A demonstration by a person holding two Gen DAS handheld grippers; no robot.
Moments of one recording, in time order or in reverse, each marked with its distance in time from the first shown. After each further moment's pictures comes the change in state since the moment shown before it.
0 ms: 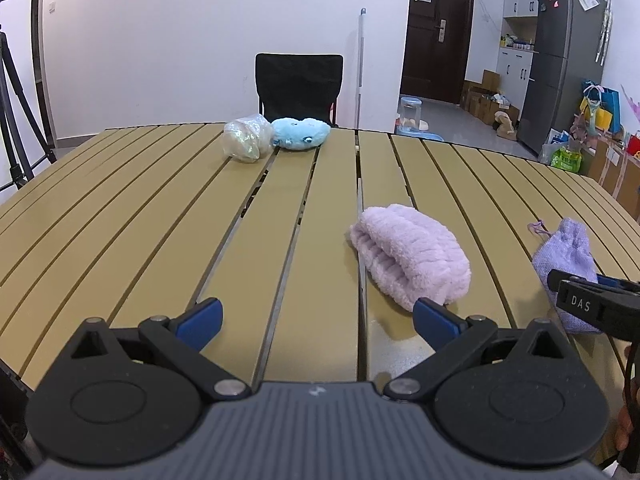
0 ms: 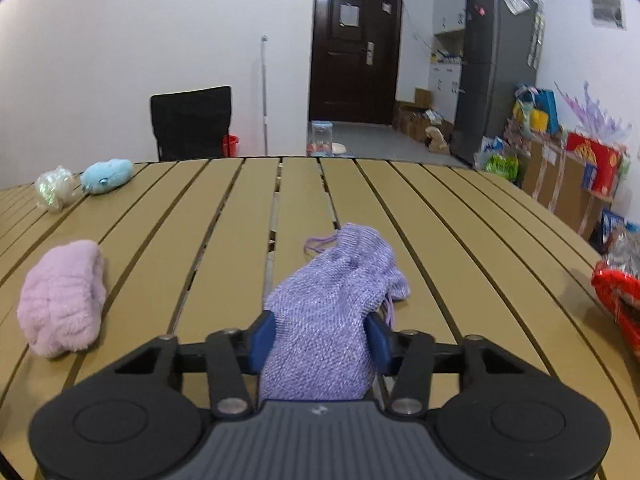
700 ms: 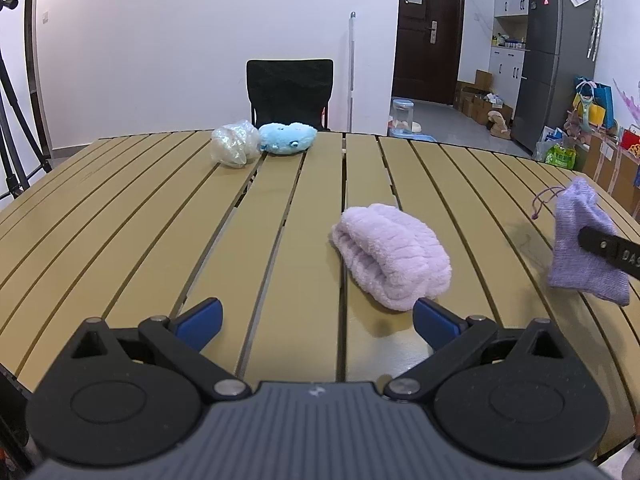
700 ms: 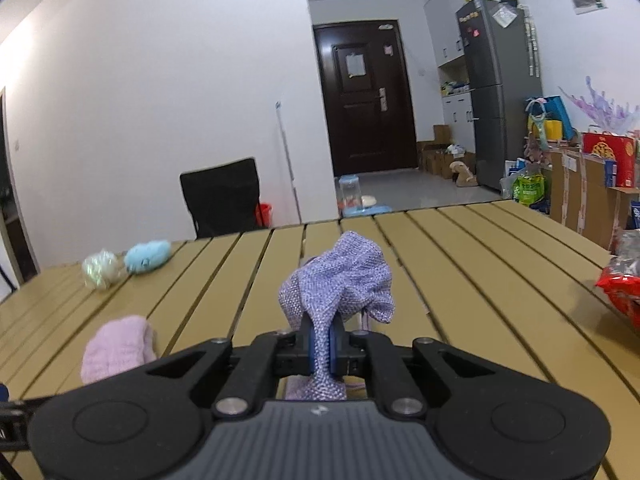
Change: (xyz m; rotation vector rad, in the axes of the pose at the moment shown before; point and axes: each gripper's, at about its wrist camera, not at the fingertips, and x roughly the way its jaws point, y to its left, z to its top) left arm -0.006 -0.013 -0.004 0.022 -0.018 -0.004; right arm -0.042 -0.047 0.002 0.157 -0.188 0.147
